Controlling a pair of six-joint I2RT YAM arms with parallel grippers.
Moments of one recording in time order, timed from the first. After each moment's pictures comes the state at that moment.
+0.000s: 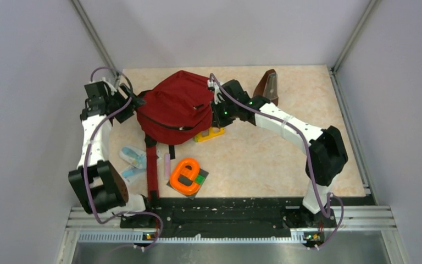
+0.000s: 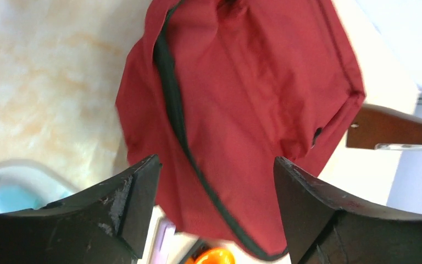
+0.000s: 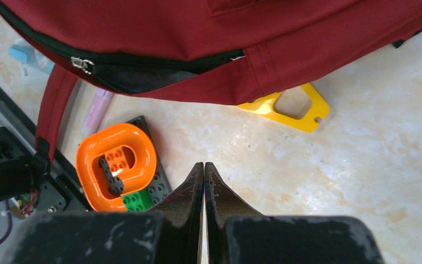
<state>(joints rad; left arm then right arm) 0.32 1.47 1.27 -0.51 0.43 -0.48 0.75 1.78 1.56 -0.55 -0.18 0.25</state>
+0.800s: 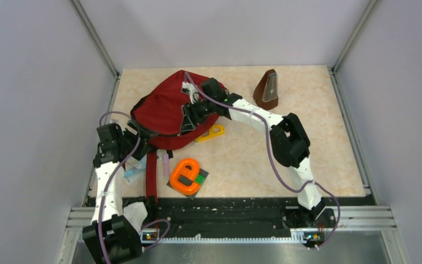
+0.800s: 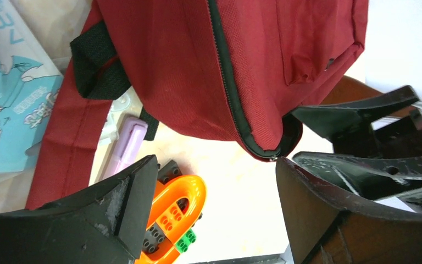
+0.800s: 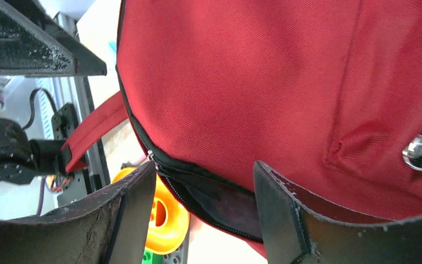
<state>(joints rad) 0.32 0.93 0.68 -0.52 0.46 -0.79 0.76 2.16 1.82 -0.31 -0.62 0.16</state>
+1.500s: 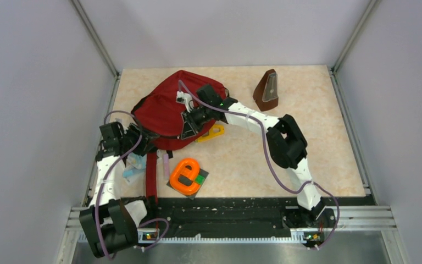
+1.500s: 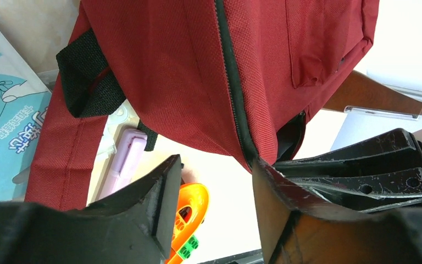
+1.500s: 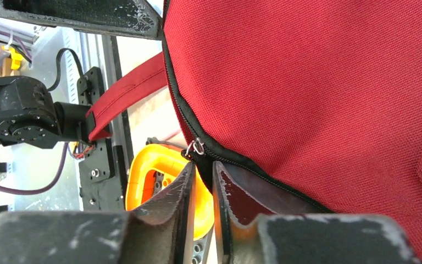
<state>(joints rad) 0.32 1.04 0.64 -0.39 0.53 -0.80 0.80 2.20 1.84 -0.38 -0.76 0.10</state>
